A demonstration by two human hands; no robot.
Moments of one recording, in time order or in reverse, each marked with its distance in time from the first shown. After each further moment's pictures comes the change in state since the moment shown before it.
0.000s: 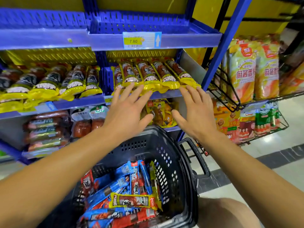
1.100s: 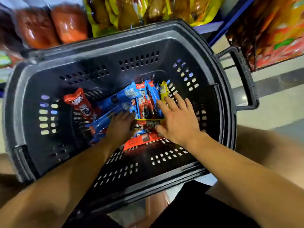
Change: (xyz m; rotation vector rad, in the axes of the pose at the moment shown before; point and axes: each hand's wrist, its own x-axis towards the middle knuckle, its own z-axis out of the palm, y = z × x) left_hand -0.245 -0.057 0.302 -0.210 -0.907 -0.186; right_hand -0.171 -0.057 0.192 -0.065 -0.976 -0.008
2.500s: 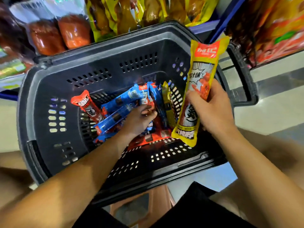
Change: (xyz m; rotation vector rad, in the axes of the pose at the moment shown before) left_hand 0.001 0.074 -0.049 -1.003 0.153 -0.187; right_hand -0.045 0.034 -0.058 1.234 0.489 0.307
